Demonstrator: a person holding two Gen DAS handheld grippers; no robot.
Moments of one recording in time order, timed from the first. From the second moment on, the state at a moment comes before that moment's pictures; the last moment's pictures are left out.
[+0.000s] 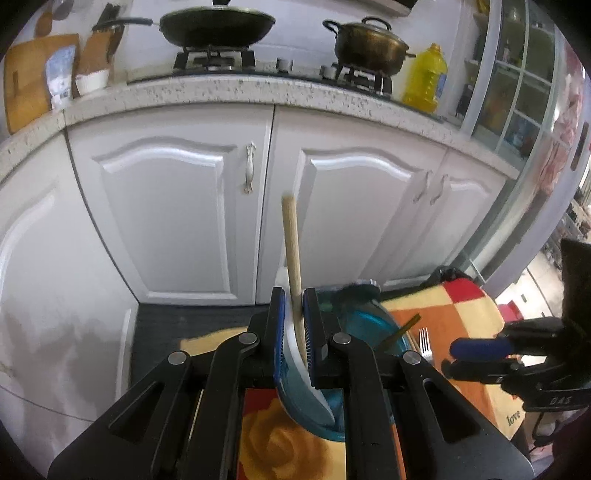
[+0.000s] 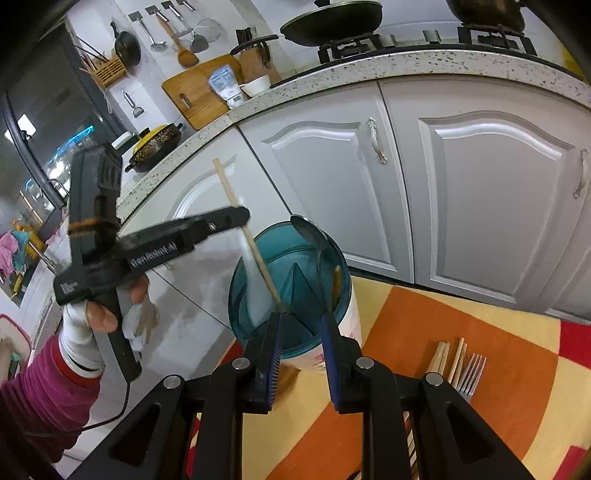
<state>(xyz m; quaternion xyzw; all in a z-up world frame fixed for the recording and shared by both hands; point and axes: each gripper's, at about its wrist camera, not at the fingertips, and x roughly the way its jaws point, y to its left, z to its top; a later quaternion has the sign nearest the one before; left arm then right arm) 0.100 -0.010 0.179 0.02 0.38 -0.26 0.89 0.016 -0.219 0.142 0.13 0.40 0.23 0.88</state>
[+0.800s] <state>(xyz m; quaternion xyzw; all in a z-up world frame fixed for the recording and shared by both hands) 0.005 -0.008 0.192 -0.02 0.38 -0.22 0.90 -0.048 -0.248 0.142 0.12 0.40 0.18 0.89</state>
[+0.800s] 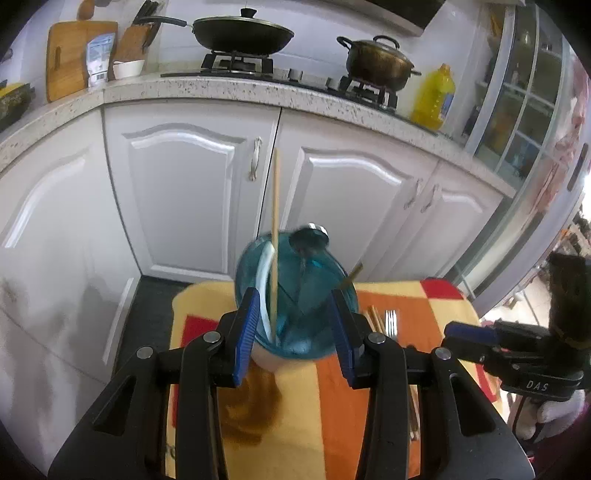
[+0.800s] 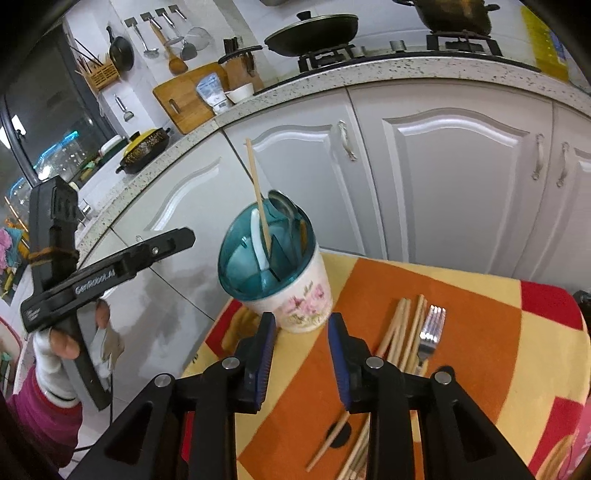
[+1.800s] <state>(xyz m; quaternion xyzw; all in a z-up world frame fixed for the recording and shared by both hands) -0.053 -0.093 0.105 0.01 0.47 -0.25 0.85 -0.075 -0.324 0.035 0.18 0.48 0.10 0.85</state>
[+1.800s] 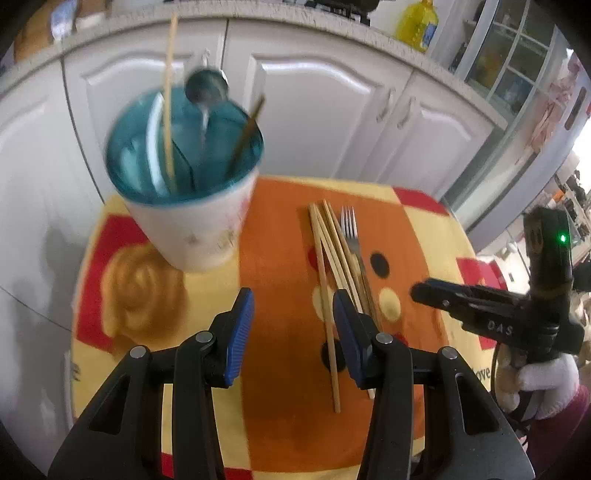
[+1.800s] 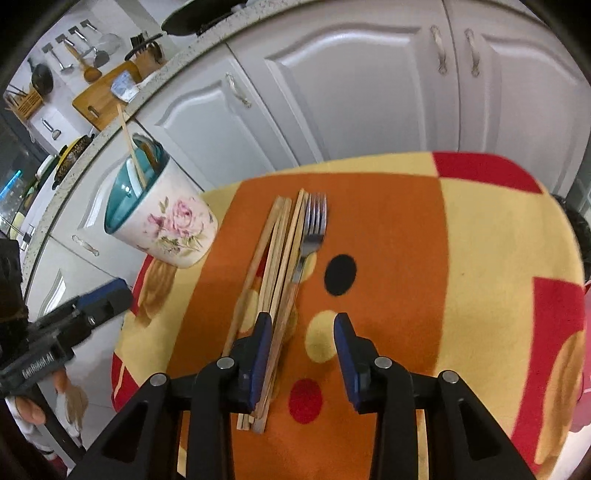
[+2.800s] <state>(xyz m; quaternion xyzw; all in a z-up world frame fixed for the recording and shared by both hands) -0.009 -0.146 0.028 0.01 0.54 -0.23 0.81 -0.088 -0.376 0.016 0.23 0.47 0.01 0.85</state>
